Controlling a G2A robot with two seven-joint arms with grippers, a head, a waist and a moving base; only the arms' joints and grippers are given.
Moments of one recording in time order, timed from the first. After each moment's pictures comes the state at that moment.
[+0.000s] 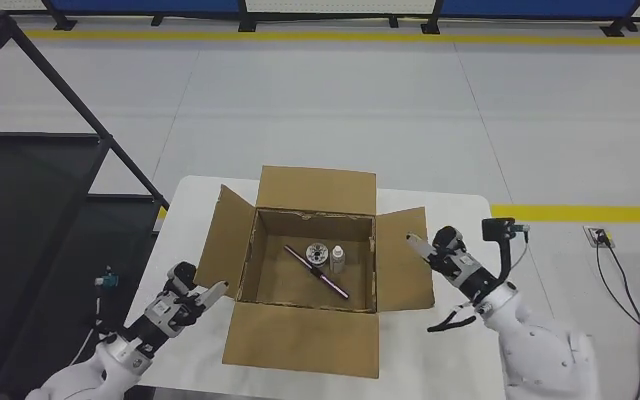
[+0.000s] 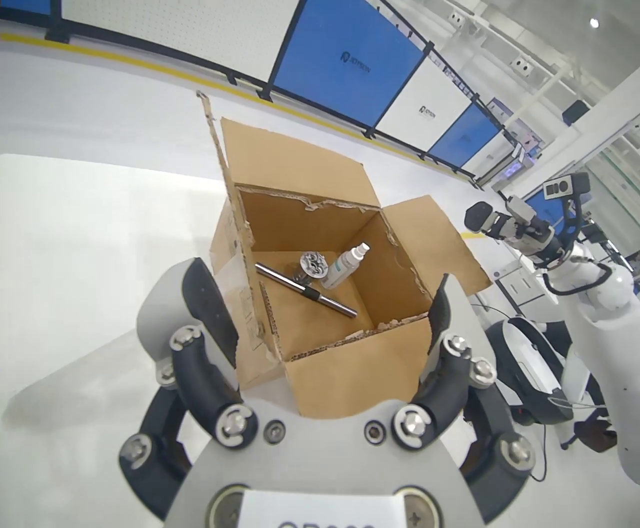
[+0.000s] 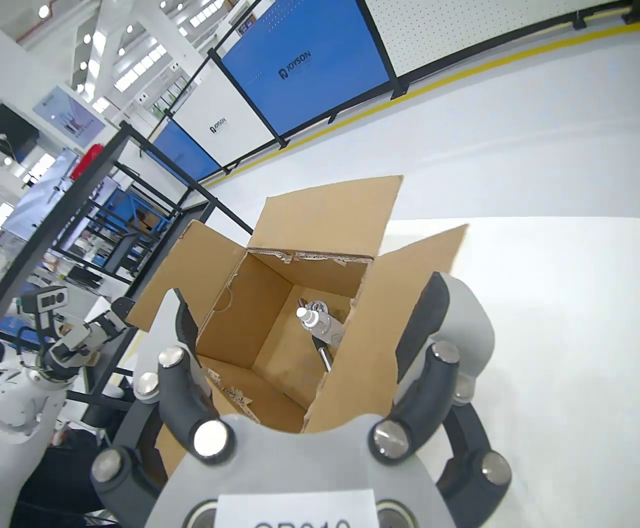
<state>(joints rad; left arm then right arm) 1.57 -1.17 -1.80 -2.04 0.47 -0.42 -0.55 -1.25 -1.41 1.69 -1.89 -0.58 -0.25 0.70</state>
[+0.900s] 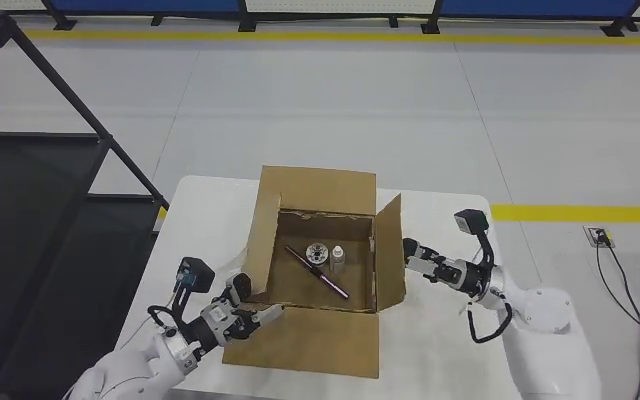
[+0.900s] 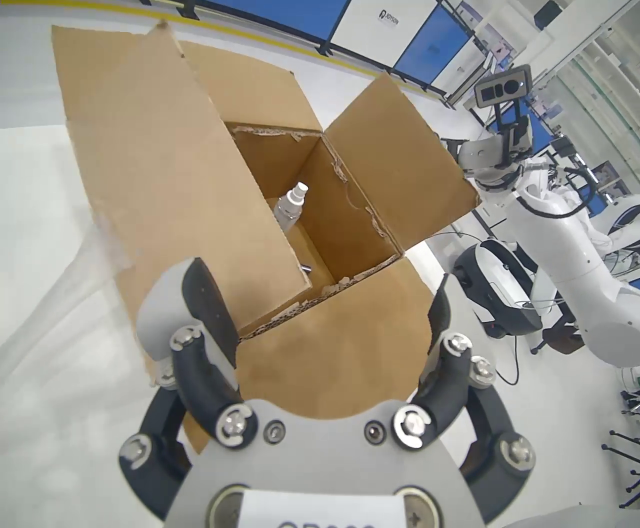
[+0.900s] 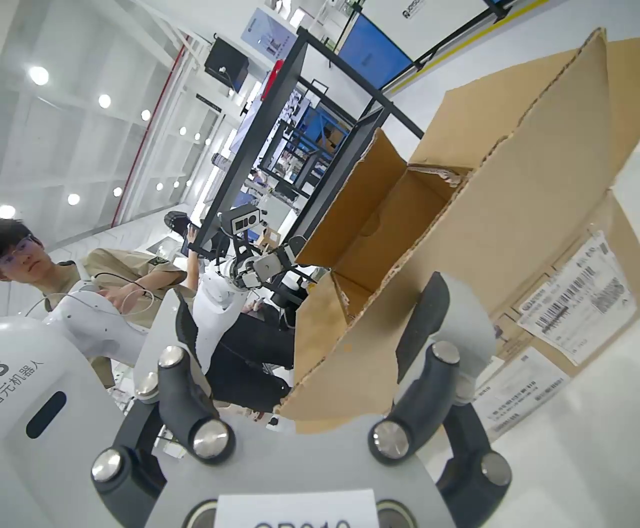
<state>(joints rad) 1.48 -1.15 -1.58 -2.04 0.56 -0.41 -0.65 -0.95 -1.30 1.55 -1.38 0.17 -0.59 1.23</state>
